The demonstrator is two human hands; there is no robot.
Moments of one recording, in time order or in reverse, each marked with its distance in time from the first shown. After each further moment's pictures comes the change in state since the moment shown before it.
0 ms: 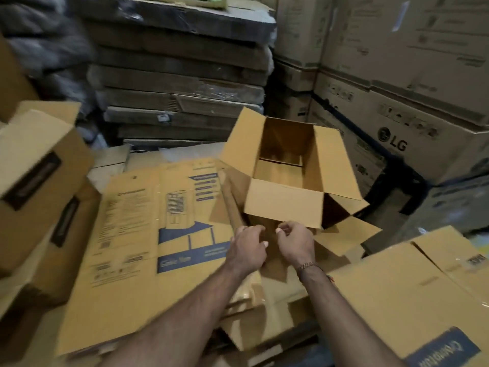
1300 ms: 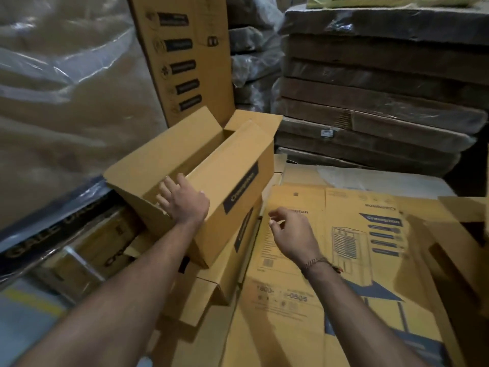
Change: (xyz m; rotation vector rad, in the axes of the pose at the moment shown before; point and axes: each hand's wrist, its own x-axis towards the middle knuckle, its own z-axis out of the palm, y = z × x) left_hand -0.016 -0.497 -0.433 0.358 0.903 -0.904; right_hand -0.084 -0.412 0.370 0.031 -0.484 -0.719
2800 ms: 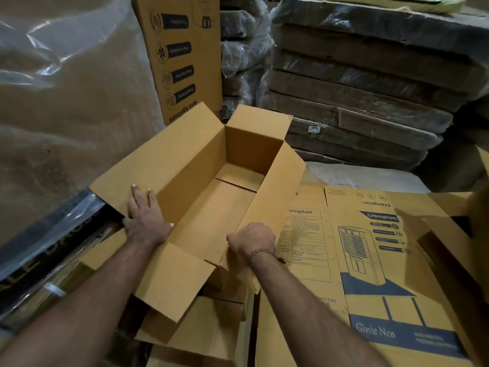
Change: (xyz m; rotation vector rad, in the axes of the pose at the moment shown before) left_hand 0.154 -0.163 0.058 0.353 -0.427 0.243; right_hand 0.083 -0.121 0.192 -0.341 -0.130 0.631
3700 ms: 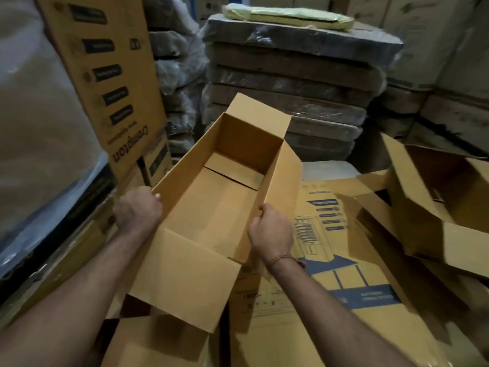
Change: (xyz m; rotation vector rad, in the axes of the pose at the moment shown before) left_hand -0.070 0.120 -0.108 -0.151 0.215 0.116; right_hand -0.036 0.118 -0.107 0.227 0.543 -0.091
